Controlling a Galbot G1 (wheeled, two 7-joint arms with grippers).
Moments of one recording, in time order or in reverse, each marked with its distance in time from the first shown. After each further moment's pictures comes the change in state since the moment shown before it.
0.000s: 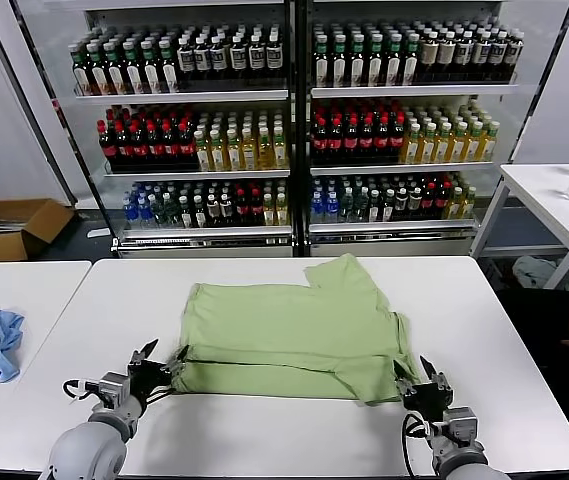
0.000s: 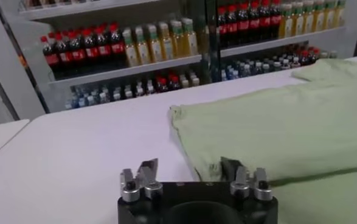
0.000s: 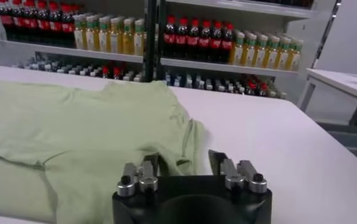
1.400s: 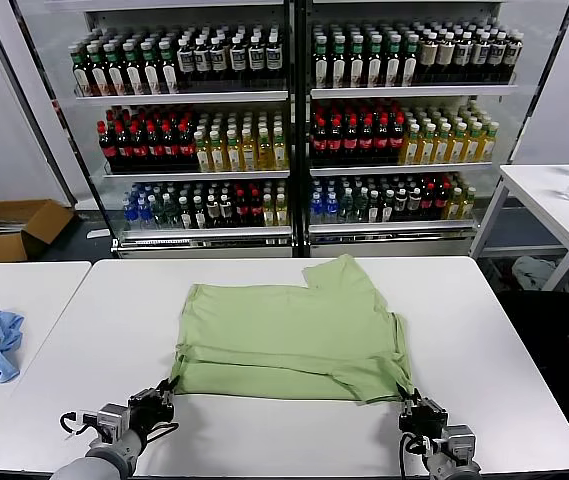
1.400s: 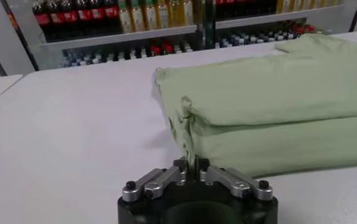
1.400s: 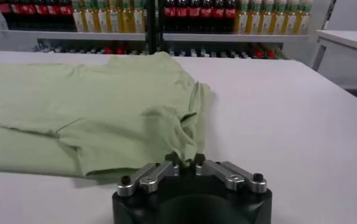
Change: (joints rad) left arm 0.145 -0.011 -0.024 -0.088 0.016 0.096 -0.028; right arm -0.031 0.001 -0.031 -0.030 0.064 -0.009 -0.004
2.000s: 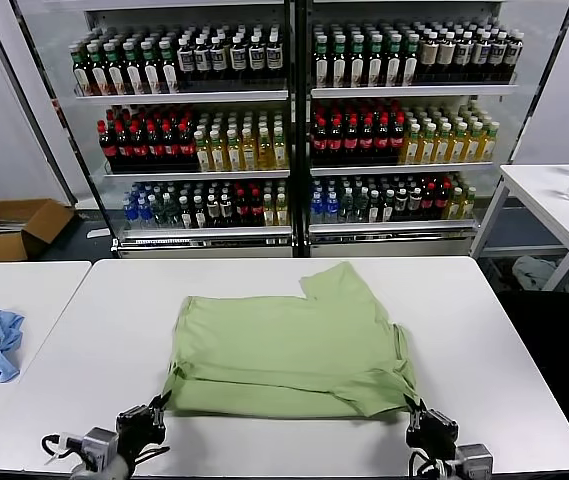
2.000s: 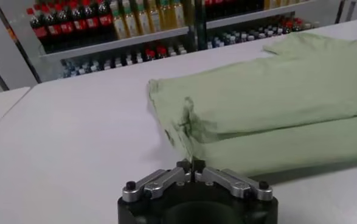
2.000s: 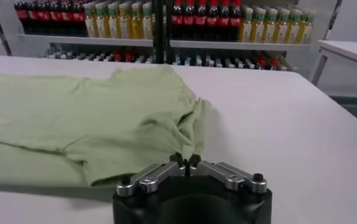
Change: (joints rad) left arm 0.226 0.030 -0.083 -0.168 0.050 -0.052 0.014; right arm -0.207 -0.025 0.047 0.169 -0.028 0.041 -0.002
